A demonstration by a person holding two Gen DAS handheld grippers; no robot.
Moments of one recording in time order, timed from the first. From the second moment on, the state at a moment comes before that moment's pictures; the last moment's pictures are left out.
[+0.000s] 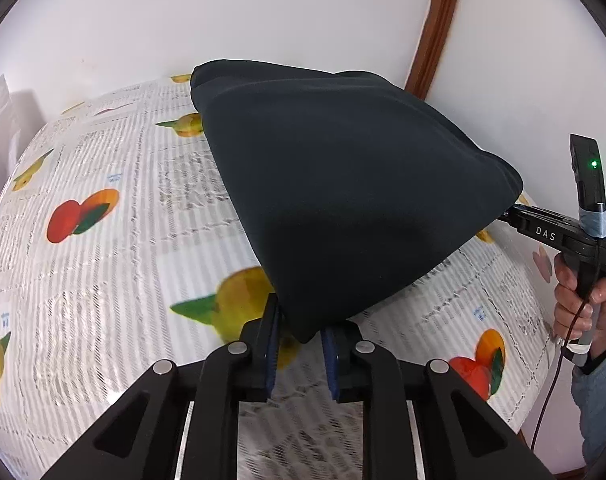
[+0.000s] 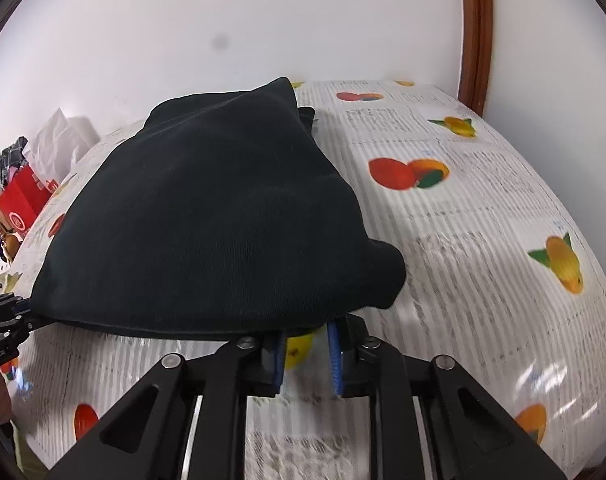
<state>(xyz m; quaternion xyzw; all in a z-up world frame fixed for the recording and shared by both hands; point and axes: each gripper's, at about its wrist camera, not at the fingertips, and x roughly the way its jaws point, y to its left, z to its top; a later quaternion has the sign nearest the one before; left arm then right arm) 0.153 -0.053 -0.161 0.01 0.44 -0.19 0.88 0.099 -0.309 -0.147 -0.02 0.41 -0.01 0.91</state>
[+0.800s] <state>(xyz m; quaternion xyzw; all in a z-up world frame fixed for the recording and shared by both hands) 0.181 0.011 -0.153 -0.04 0.47 -0.13 0.87 0.109 -0.283 -0.128 -0.02 0.41 0.05 0.91</state>
